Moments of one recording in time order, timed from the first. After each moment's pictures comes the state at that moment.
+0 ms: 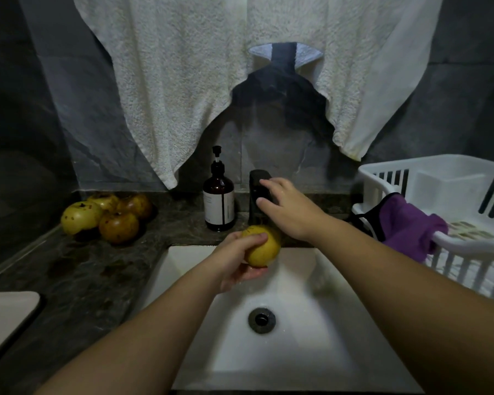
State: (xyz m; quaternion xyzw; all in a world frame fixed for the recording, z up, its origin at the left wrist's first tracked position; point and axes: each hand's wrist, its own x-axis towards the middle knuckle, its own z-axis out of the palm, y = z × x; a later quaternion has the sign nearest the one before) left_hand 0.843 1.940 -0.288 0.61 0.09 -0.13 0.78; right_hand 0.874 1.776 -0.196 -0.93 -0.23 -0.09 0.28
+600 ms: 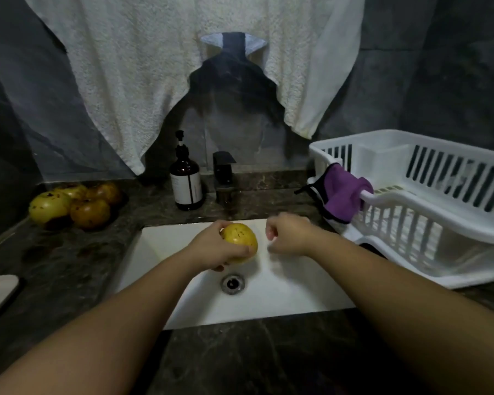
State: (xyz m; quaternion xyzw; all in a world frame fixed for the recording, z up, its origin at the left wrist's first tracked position) left_hand 0.793 1.921 -0.286 0.89 0.00 -0.09 0.45; right_hand 0.793 1.707 -0.247 -0.98 -0.15 0.04 0.12
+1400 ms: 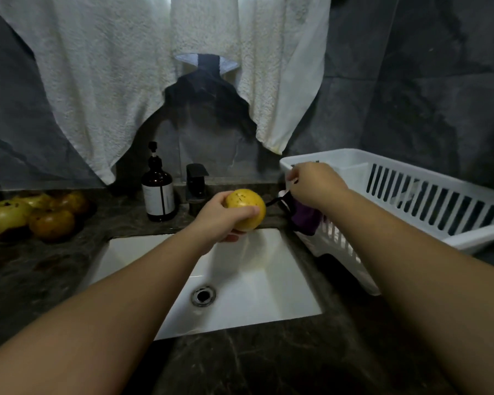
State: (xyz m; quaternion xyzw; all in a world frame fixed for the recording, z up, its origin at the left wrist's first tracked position) left_hand 0.795 1.847 -0.217 0.75 -0.07 -0.03 0.65; right_hand 0.783 1.640 -0.127 -0.99 0.03 -0.13 0.09
